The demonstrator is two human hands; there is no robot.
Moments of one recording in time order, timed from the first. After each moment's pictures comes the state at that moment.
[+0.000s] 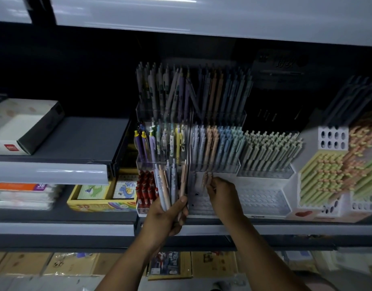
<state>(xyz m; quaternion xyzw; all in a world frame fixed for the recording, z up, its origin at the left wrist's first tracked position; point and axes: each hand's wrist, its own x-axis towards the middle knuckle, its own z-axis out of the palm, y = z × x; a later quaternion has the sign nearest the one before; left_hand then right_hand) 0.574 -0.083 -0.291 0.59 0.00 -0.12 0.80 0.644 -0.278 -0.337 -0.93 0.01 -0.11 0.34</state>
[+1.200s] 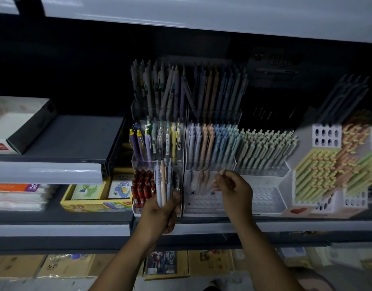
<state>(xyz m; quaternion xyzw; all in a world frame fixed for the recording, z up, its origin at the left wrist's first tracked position) 0.581 -0.081 -0.296 0.63 0.03 -0.12 0.77 0.619 -0.290 -0.308 -0.75 0.10 -0.19 0.62</state>
